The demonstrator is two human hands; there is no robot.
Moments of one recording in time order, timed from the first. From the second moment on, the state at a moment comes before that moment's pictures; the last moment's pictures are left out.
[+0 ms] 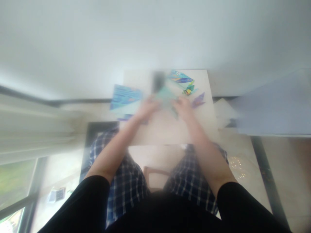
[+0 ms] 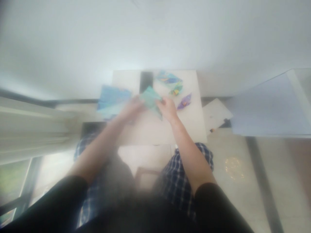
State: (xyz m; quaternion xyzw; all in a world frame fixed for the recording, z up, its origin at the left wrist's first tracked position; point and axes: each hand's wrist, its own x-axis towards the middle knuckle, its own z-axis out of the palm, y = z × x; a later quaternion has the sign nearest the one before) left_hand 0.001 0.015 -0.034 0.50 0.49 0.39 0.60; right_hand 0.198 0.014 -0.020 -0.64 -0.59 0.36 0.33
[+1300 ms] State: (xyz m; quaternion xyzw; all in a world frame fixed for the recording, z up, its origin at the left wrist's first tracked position) left_hand -0.003 0.014 -0.018 0.57 0.58 0.30 0.50; right_hand 0.196 0.012 -0.020 -0.65 -0.58 0.39 0.29
